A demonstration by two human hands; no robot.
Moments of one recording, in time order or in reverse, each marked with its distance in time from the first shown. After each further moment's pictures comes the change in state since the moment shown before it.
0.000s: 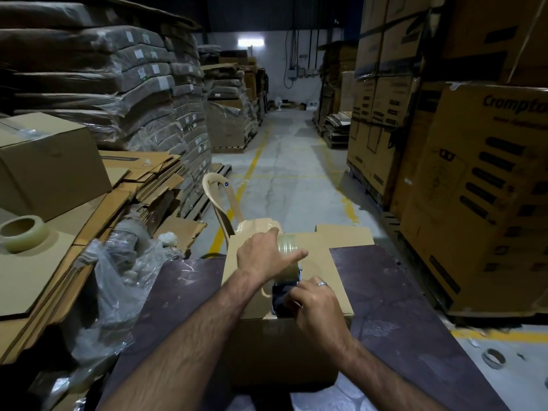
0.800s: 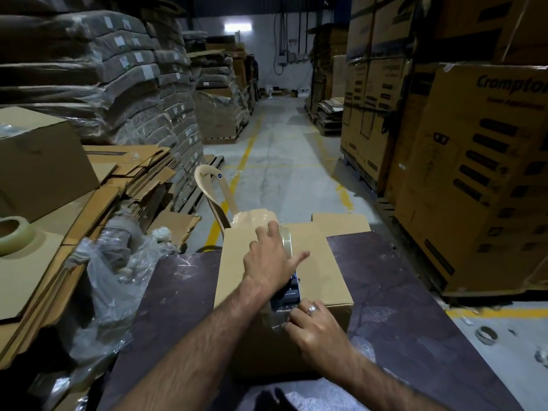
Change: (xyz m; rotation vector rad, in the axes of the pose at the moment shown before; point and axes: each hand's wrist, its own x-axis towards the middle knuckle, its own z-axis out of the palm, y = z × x) left_hand -0.015 0.009 0.025 0.087 0.024 0.000; right_hand -0.039 0.002 0.017 -0.234 0.079 -0.410
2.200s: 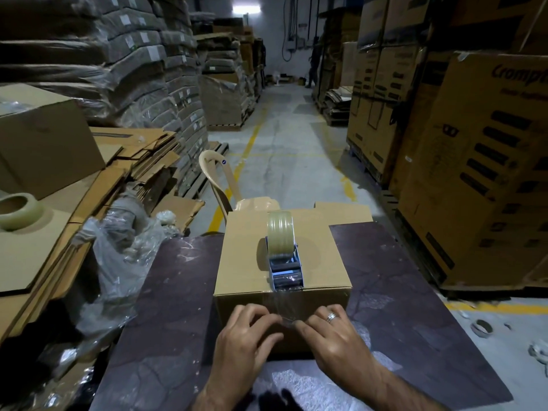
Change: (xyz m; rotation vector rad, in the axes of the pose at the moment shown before) left_hand -0.154 -0.070 0.042 -0.337 0.210 0.388; right_hand -0.042 -0.013 -0.026 0.044 -0.033 0.023
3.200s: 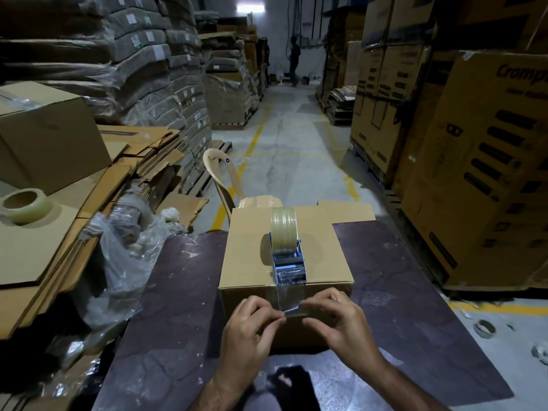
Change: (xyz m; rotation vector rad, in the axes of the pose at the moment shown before) left_hand 0.004 0.009 0.001 -0.207 0.098 -0.139; right_hand 0.002 0.009 -0.003 0.687 -0.038 0.627
